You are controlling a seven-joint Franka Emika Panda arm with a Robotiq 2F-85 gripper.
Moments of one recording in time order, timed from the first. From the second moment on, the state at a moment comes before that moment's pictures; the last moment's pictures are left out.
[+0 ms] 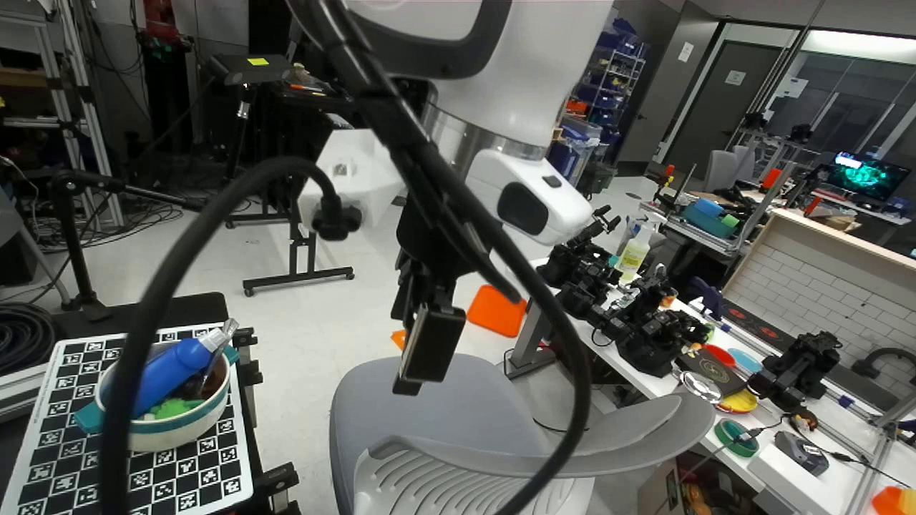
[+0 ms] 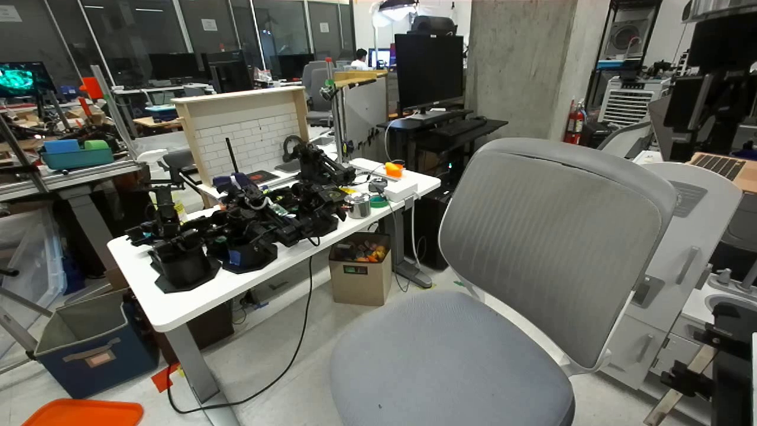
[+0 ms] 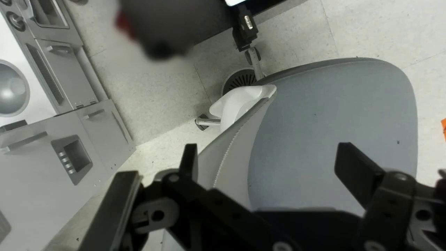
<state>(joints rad) -0.19 -0.05 -0.18 -2.25 -0.02 2.09 0.03</state>
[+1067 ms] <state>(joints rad) -0.23 0.20 -0.22 -2.19 -0.02 2.35 -0.08</state>
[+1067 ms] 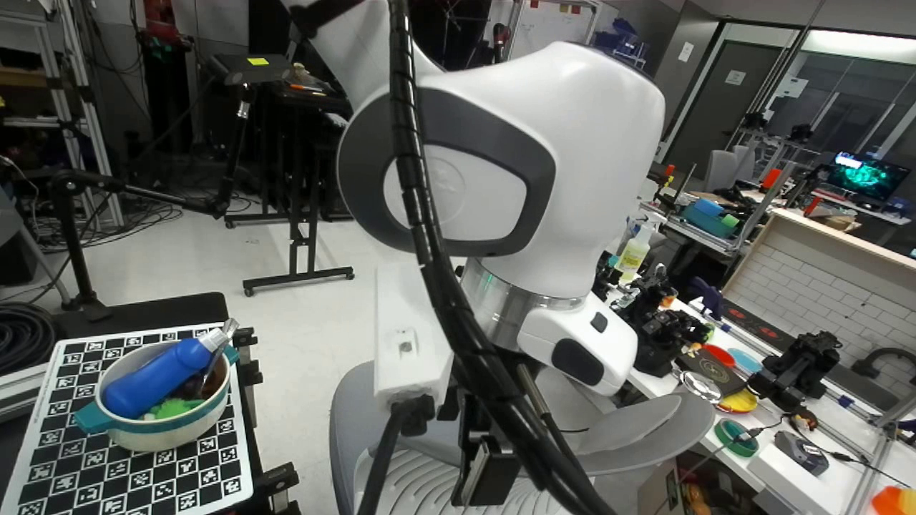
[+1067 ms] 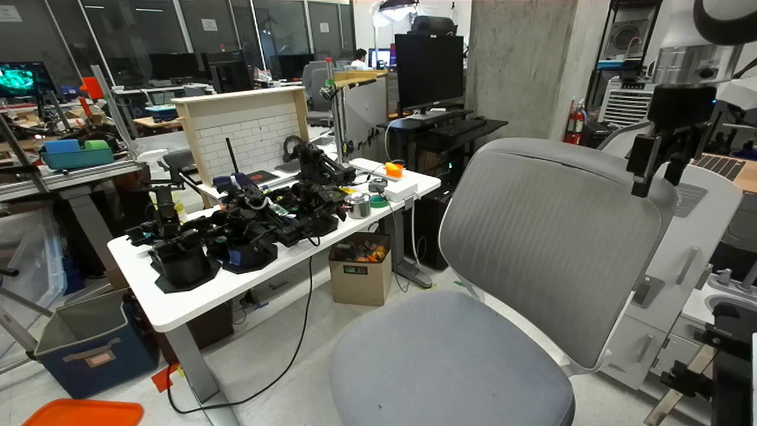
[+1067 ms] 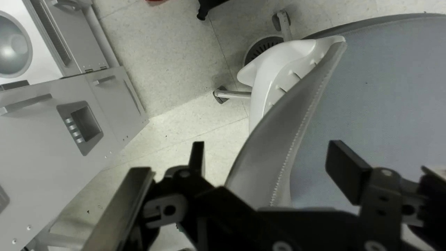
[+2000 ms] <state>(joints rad) -0.20 0.20 -0.21 -2.18 -0.03 2.38 -0.04</state>
